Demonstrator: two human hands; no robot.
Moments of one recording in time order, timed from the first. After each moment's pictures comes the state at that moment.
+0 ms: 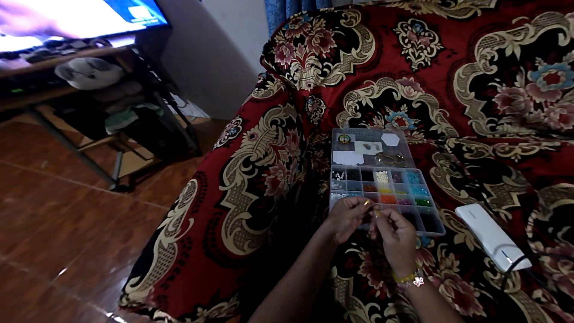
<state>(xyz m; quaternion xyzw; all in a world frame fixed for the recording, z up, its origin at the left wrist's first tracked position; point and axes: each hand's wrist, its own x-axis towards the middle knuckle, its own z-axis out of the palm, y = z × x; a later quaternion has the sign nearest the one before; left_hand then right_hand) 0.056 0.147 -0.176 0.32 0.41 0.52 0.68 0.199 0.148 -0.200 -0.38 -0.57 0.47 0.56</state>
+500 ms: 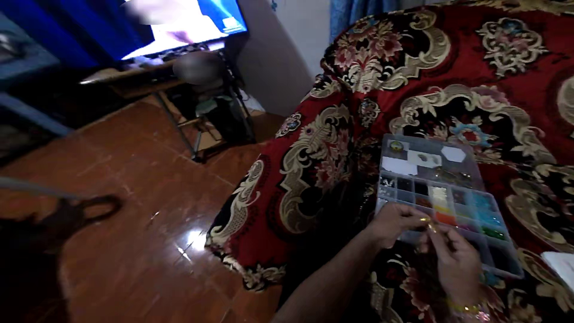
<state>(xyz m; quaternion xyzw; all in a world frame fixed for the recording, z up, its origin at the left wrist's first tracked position) 0.053 0.147 -0.180 0.41 0.45 0.53 0.59 0.201 0.152 -0.207 -0.36 -0.61 0.46 0.53</state>
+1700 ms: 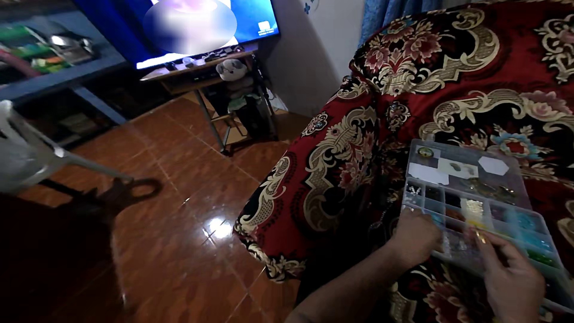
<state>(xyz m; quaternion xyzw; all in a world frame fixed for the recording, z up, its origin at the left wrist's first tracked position) 0.054 0.148 -0.173 0.74 0.64 0.09 0.20 0.219 0.174 -0.206 -0.40 -0.64 0.39 0.52</state>
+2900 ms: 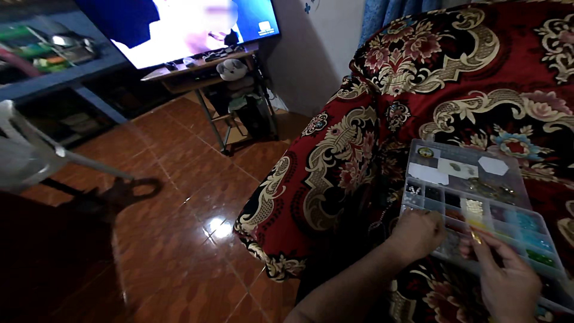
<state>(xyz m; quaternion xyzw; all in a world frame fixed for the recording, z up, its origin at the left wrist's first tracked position) 0.053 0.148 -0.178 0.68 0.64 0.28 0.23 0.212 0.168 -0.203 -0.37 -0.61 0.45 0.54</state>
